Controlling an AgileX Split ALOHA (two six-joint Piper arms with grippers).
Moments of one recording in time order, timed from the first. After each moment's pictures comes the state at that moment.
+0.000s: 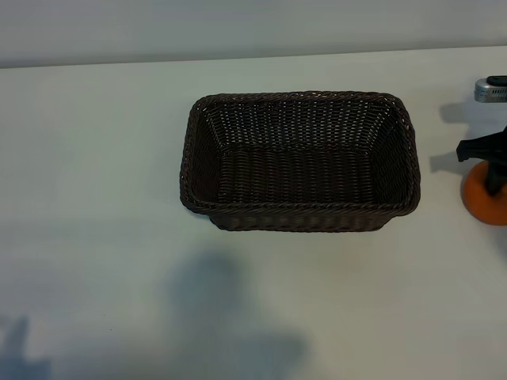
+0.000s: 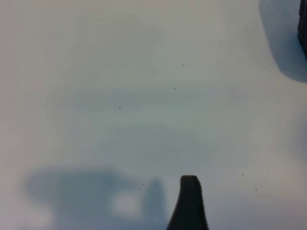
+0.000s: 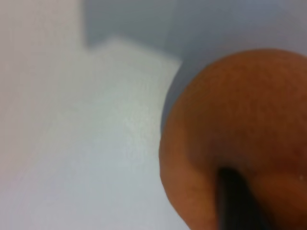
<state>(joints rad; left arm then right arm) 0.02 -0.01 -0.50 -0.05 1.09 0.03 -0.15 1.91 -1.17 0.04 0.87 0.02</state>
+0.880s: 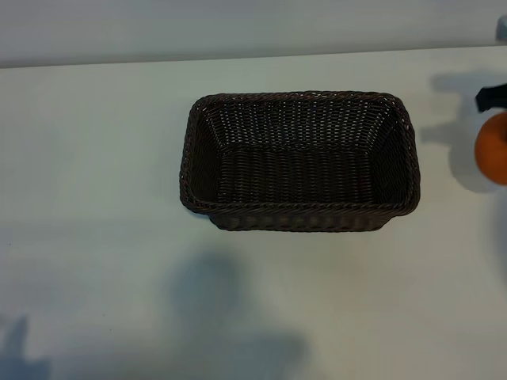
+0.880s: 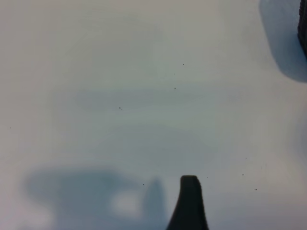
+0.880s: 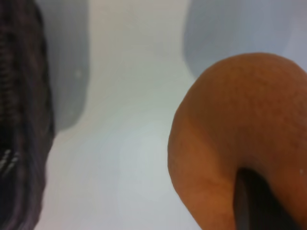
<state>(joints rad) 0.02 -0.01 -0.50 -0.05 1.09 0.03 -0.15 1.69 -1.30 0.10 1.09 -0.05</state>
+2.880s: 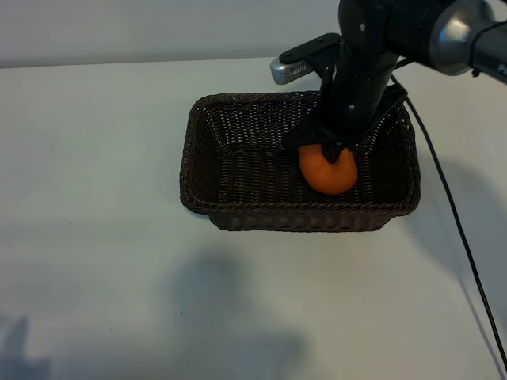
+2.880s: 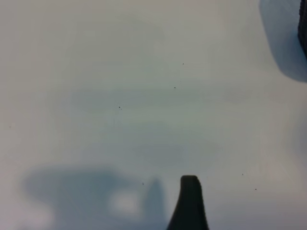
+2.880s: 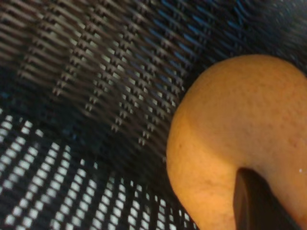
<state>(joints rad) 0.02 -0.01 -0.50 -0.05 1.09 0.02 0.39 2.07 -1.62 0.06 1.04 0.01</state>
